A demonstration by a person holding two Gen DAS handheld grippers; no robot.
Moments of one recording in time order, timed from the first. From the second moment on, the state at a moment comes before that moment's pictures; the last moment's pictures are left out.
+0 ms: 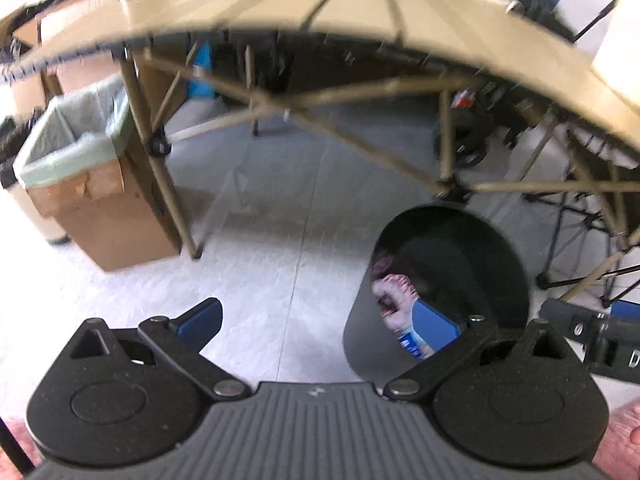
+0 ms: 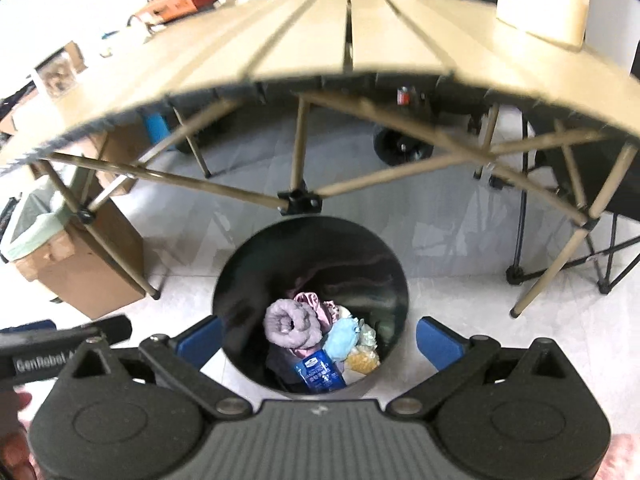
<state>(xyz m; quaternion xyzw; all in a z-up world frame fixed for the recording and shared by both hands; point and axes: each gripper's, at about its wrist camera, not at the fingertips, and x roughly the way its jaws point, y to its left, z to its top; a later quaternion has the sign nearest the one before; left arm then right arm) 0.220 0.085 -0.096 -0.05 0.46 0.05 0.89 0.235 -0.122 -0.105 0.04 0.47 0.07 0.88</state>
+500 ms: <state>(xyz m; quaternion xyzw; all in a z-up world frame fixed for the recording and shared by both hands) 0.129 0.057 0.021 -0.02 0.35 -0.01 0.94 0.119 -0.149 0.011 0.00 0.37 0.09 0.93</state>
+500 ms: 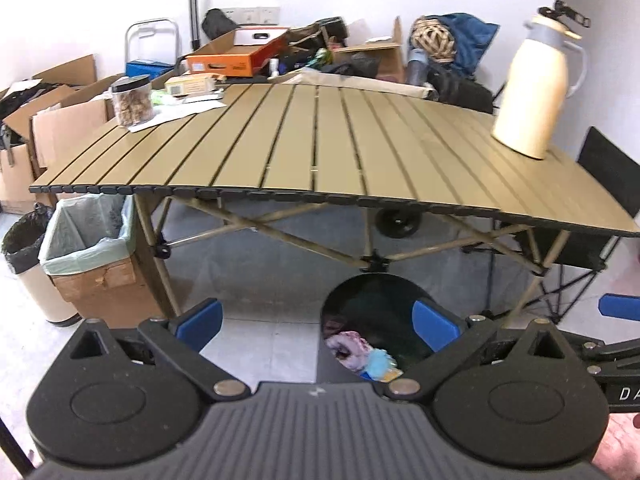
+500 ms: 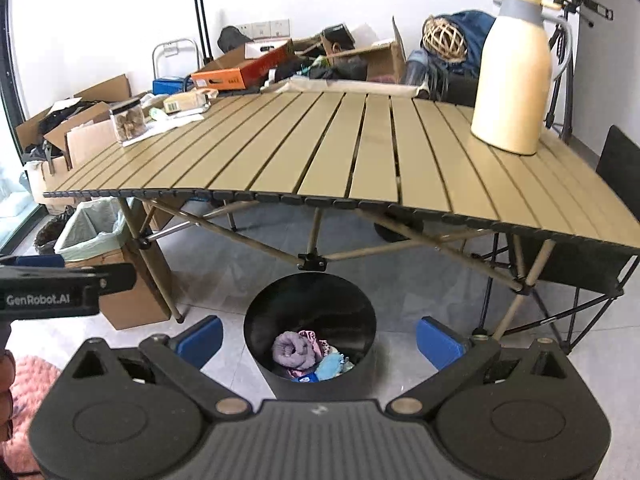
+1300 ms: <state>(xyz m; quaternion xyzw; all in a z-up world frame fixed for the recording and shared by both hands) 0.088 0.031 0.025 0.01 0.35 -0.04 0.94 0.077 -0.172 0.022 0.02 0.37 0.08 0.92</state>
